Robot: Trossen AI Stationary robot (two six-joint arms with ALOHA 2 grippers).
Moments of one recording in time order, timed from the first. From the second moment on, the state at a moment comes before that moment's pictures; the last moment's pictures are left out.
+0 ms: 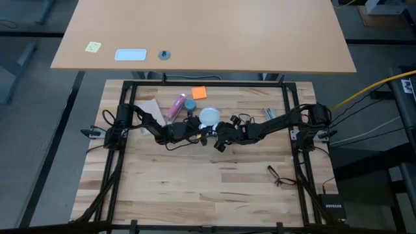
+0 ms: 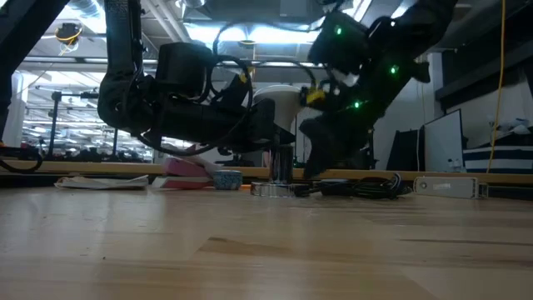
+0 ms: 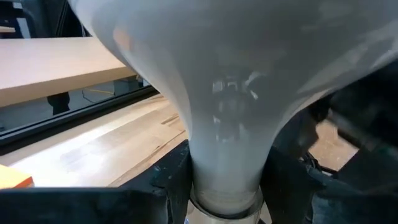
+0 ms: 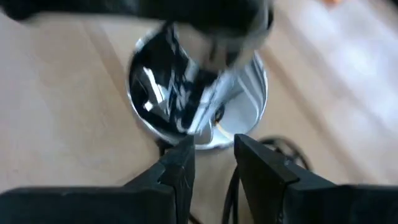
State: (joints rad) left arm 0.04 2.10 0.67 1.33 -0.43 -0.12; right arm 0.03 1.80 0.92 -0.07 0.47 0.39
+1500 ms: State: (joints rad) left arm 0.03 2.10 0.67 1.34 -0.43 -0.13; right arm -0.01 1.77 0.92 -0.17 0.59 0.37
